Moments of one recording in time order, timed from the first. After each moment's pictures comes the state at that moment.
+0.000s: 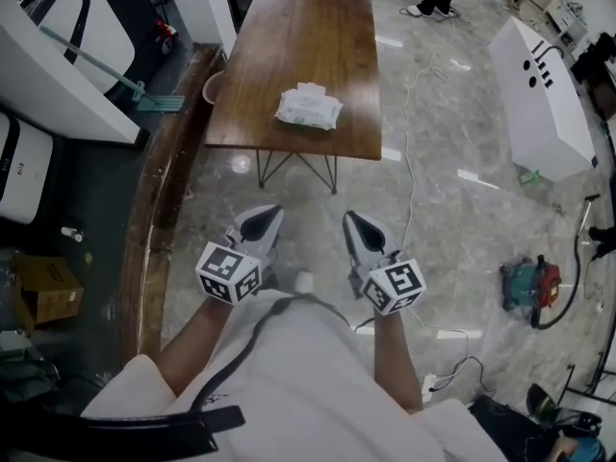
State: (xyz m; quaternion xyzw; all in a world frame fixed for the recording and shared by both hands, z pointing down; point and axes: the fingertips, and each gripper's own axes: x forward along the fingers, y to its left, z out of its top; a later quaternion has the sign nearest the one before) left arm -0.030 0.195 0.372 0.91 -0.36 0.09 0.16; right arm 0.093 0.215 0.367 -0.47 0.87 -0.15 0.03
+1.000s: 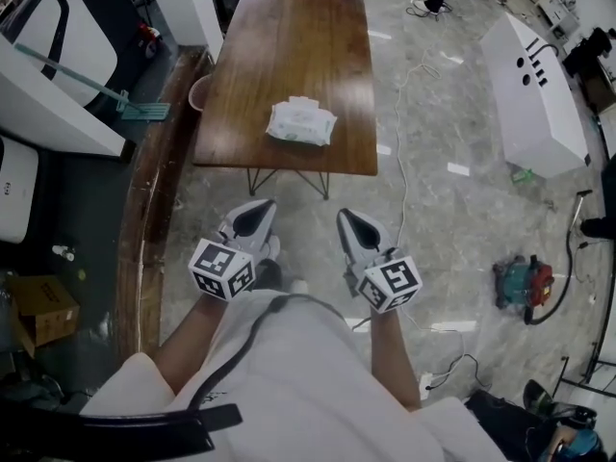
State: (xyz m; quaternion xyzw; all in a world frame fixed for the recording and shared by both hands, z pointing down) left arm -0.039 0.101 0.378 0.92 -0.36 0.07 0.17; right arm 0.086 0.131 0.368 -0.48 0.86 -0.16 0.02
